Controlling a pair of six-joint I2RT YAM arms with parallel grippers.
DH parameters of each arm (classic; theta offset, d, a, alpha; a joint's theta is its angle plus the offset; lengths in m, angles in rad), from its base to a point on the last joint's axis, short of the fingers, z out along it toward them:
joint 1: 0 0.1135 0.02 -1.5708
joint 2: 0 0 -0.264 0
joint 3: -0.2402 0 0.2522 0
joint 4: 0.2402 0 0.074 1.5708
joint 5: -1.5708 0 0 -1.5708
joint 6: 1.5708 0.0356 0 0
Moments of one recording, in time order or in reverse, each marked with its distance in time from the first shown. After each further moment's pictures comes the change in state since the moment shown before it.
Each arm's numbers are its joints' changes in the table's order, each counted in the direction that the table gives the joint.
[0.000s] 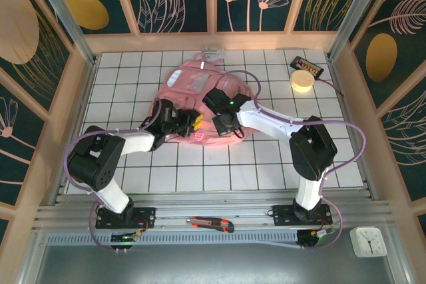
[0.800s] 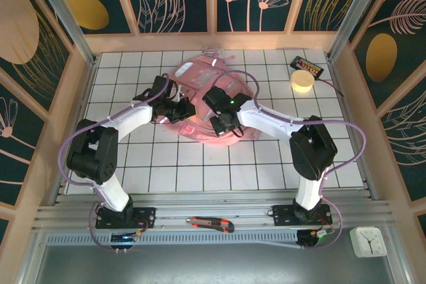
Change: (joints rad) left arm 0.098 0.060 -0.452 0.850 -0.047 1.015; right arm -0.007 0.000 -0.003 -0.042 0.088 -0.083
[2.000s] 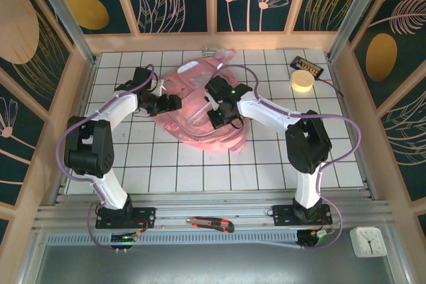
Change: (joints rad) left arm 0.222 0.006 -0.050 0.139 0.098 0.198; right arm -0.065 0.082 -0.115 0.015 0.209 -0.088
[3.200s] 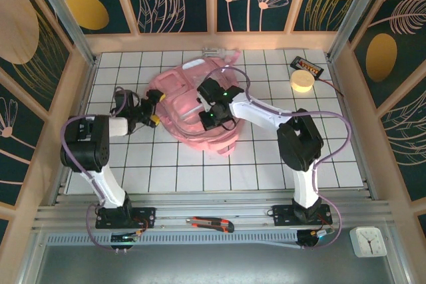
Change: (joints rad) left arm 0.139 0.103 0.359 -0.874 -0.176 -0.840; right arm 0.048 0.072 -0.056 -0.043 0.078 0.075
